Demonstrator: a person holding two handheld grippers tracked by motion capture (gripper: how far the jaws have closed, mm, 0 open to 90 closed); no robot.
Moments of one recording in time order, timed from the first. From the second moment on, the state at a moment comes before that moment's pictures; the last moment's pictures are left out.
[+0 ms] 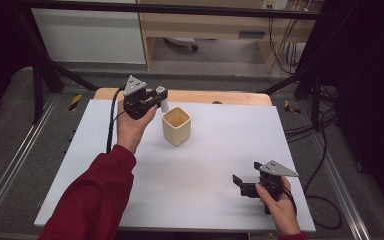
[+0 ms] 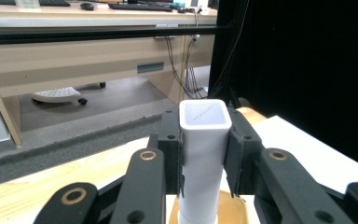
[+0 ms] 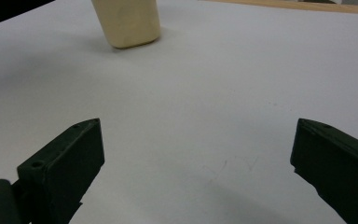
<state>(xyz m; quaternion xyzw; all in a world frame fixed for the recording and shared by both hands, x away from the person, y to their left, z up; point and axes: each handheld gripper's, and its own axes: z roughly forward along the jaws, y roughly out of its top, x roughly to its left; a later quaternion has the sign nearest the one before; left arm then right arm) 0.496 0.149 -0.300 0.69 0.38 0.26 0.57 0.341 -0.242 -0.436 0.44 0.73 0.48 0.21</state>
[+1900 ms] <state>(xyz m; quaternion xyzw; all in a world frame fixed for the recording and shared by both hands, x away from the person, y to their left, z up) 0.505 0.115 -0.351 0.73 0.37 0.24 0.53 0.341 -0.242 -0.437 0.44 0.73 0.48 0.21</state>
